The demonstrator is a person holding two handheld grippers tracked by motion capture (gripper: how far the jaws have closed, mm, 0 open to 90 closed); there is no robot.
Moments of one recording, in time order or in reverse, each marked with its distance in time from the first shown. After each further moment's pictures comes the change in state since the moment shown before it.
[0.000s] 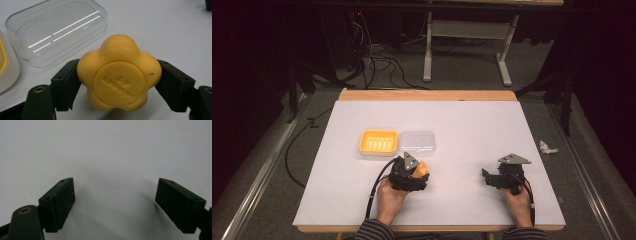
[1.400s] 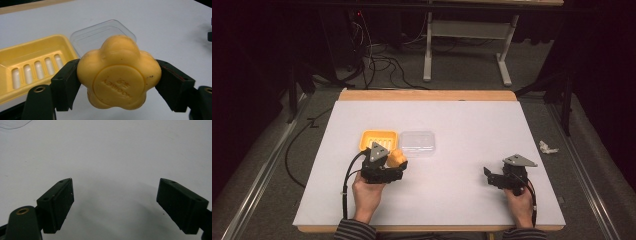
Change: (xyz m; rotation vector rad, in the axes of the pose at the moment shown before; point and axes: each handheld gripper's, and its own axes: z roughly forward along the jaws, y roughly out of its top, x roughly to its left) left arm 0.038 0.056 -0.049 -0.138 0.033 -0.108; right arm -0.004 -0.004 -0.007 -0.082 0.001 0.041
